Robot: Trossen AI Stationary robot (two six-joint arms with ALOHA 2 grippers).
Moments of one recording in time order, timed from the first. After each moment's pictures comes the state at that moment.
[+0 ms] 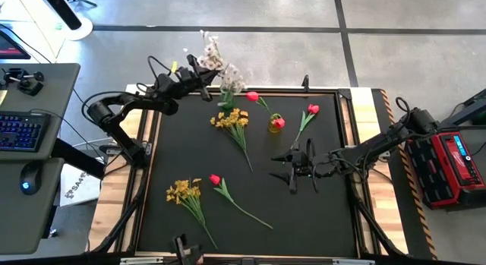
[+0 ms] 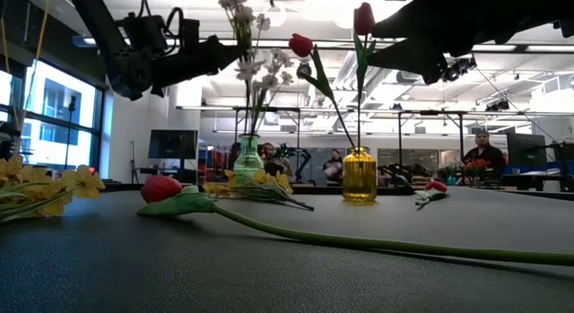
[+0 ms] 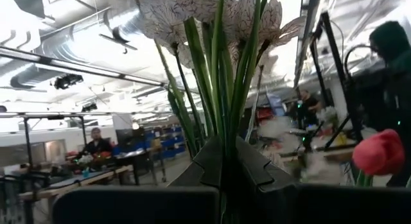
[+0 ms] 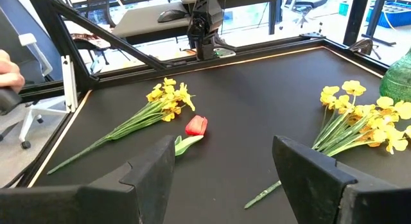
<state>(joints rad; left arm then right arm) 0.82 1.64 0.67 1.48 0.45 0.02 0.37 1.24 0.49 0.48 0.46 0.26</state>
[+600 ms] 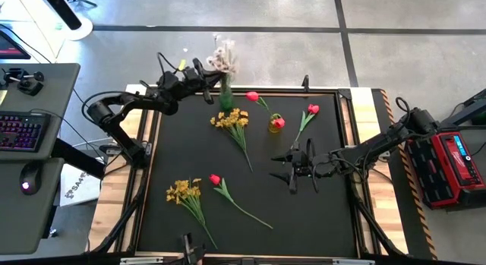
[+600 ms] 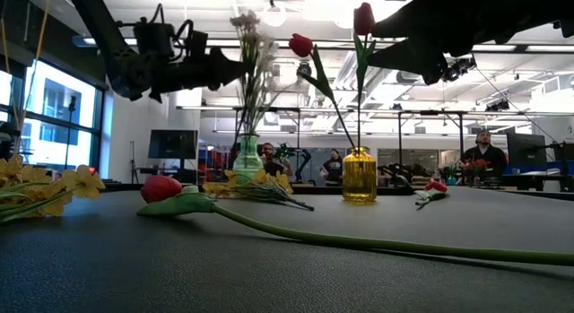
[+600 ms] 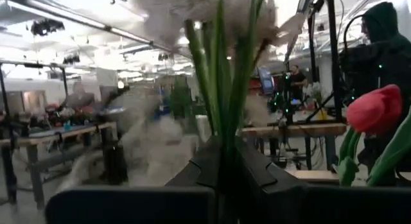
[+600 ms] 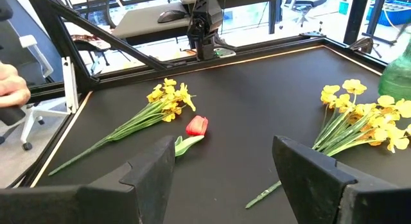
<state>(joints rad) 0.82 1.64 0.67 1.30 0.49 -0.02 0.37 1.24 0.49 0.48 0.46 0.27</state>
